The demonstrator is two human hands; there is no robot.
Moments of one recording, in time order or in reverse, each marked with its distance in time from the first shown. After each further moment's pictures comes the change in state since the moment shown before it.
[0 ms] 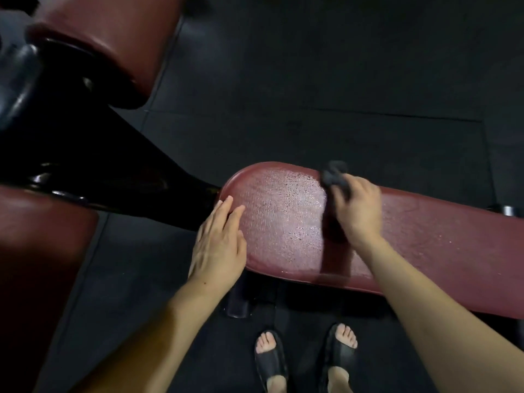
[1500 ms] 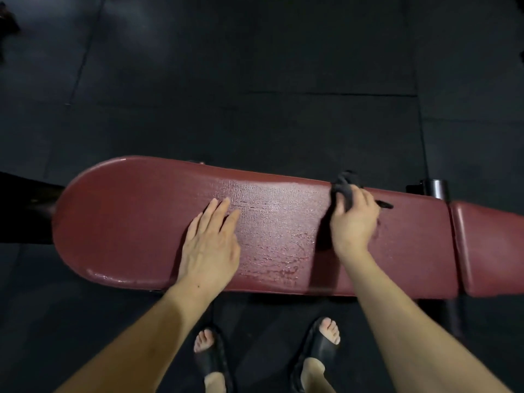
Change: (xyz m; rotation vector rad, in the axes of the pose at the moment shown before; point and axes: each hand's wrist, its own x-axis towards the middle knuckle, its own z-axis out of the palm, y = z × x) left_hand 0.026 0.203 0.147 0.223 -0.127 0.152; right_hand -0.017 0.235 -0.079 -0.019 0.125 0.408
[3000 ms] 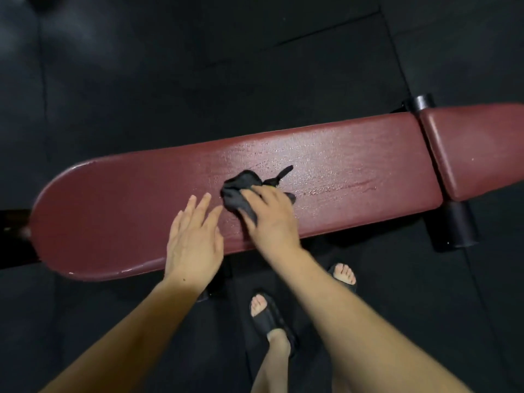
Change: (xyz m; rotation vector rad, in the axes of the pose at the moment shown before) left_hand -0.036 0.033 0.018 0.191 -0.105 0.107; right_hand -0.130 -0.037 -0.014 0.197 -0.144 -0.380
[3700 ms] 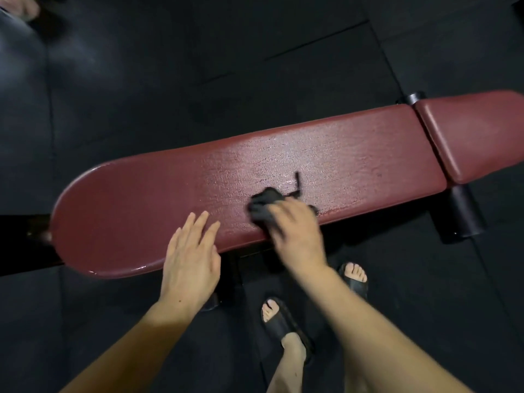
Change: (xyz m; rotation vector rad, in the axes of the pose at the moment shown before) left_hand -0.052 -0.043 0.002 0.041 0.041 0.072; right_hand -0.057 0.011 -0.003 -0.030 0.084 0.019
